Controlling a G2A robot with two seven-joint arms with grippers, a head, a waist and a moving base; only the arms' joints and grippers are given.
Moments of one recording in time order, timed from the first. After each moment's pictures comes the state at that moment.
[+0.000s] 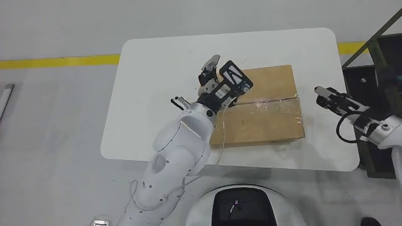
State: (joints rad) left arm 0.87 -1.38 -1.00 -1.95 1.77 -0.29 -0.72; right arm -1.40 -1.20 1.88 -2.00 -0.11 0.15 0.89
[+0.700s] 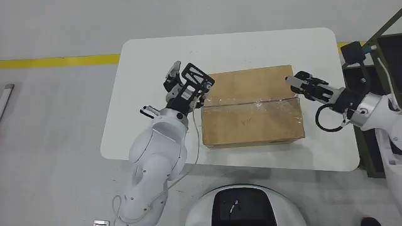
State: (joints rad) left arm 1.00 -1.36 -1.15 -2.03 1.90 -0.28 -0.78; right arm -1.20 -1.16 1.67 -2.06 -0.26 0.09 0.93
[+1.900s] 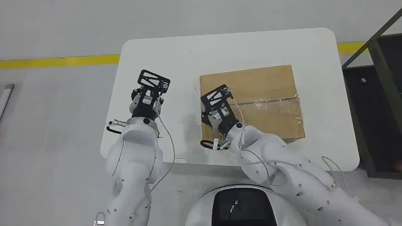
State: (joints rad) left arm 1.10 -1.35 -1.33 -2.09 1.95 -0.23 -0.85; right arm -0.91 -1.31 0.77 -1.79 -1.00 0.34 0.45
